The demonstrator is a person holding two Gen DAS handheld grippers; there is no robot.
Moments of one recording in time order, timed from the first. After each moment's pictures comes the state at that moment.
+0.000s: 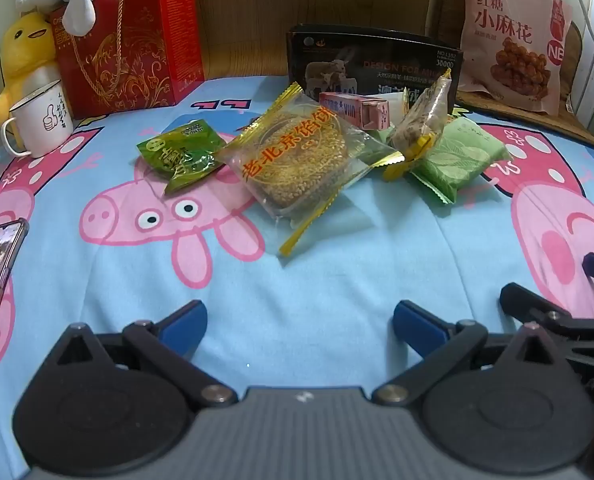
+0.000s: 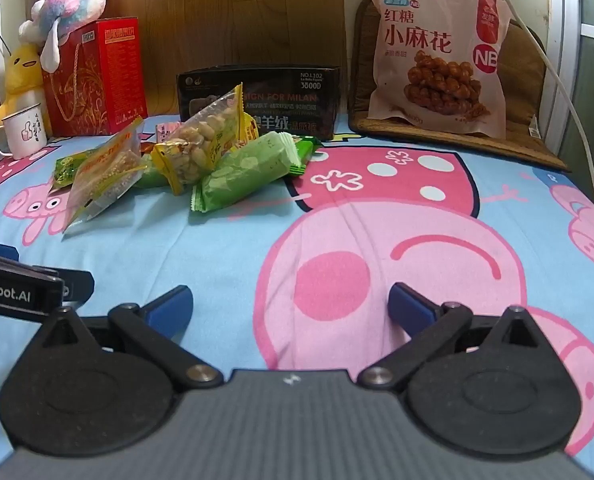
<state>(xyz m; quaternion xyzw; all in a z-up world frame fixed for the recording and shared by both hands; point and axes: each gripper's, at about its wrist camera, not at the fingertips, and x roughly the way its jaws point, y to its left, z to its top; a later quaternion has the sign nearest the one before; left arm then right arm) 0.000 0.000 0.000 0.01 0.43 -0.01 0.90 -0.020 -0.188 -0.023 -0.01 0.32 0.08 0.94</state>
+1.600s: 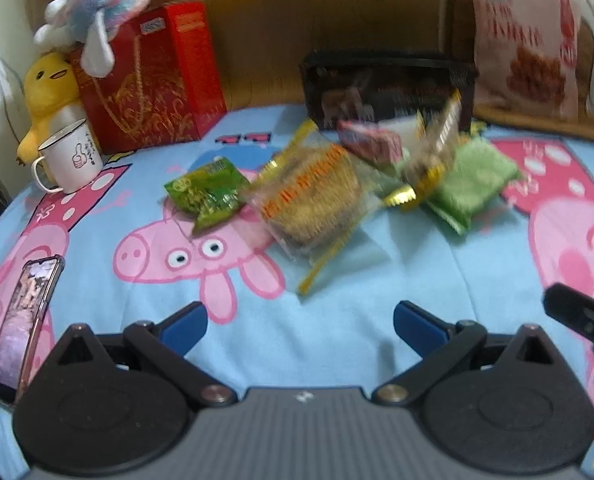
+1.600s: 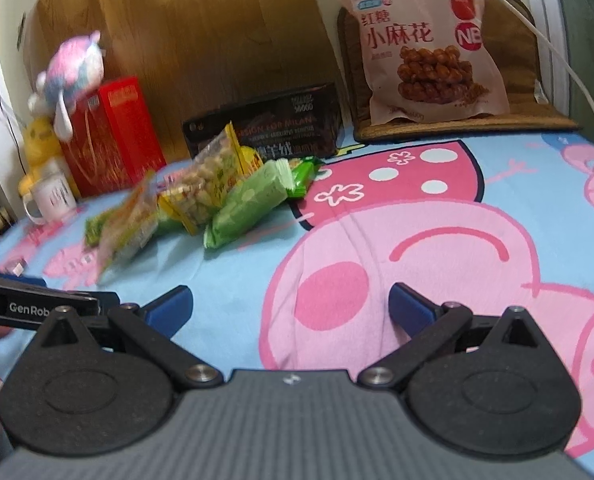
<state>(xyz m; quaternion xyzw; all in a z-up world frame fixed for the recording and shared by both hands) 0.001 -0.007 0.018 0.04 0.40 0.04 0.92 -0.025 -0.225 -0.024 0.13 0.29 0.12 0.94</state>
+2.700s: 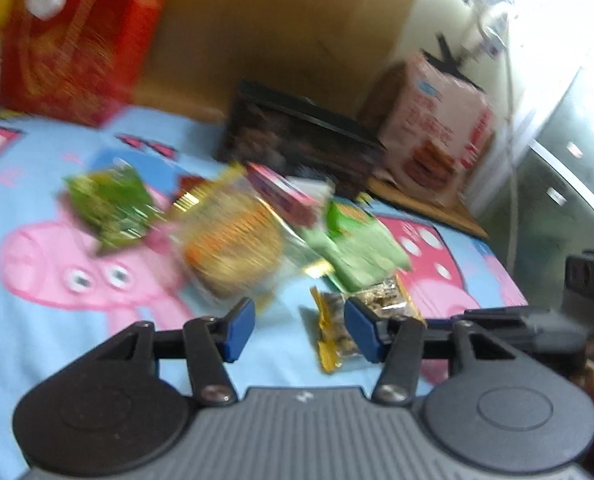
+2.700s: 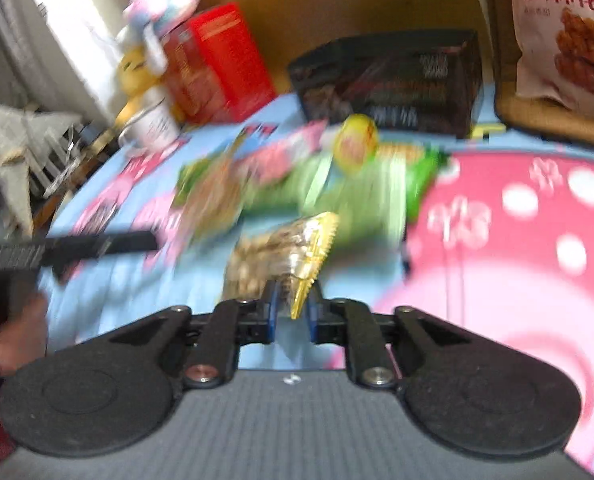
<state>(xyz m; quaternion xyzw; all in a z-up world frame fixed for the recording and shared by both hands) 0.028 0.049 0.025 -0.15 0.38 -0.20 0.89 0.042 -0.214 0.016 0.07 0.41 0.34 0.84</state>
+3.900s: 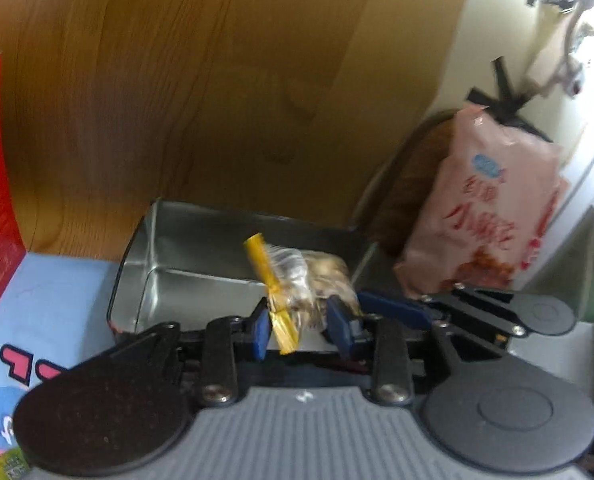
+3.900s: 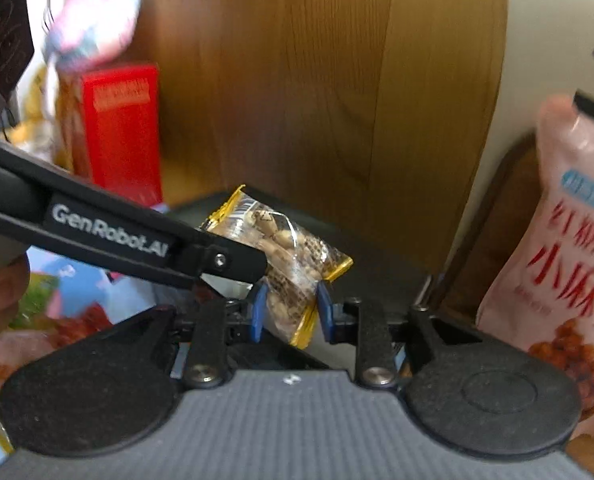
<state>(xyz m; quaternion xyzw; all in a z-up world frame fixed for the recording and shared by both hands) 0.255 -0.019 0.065 -0.11 0.37 -0.16 0.91 0.240 -0.164 0.052 -0.11 0.28 0.25 0.92</state>
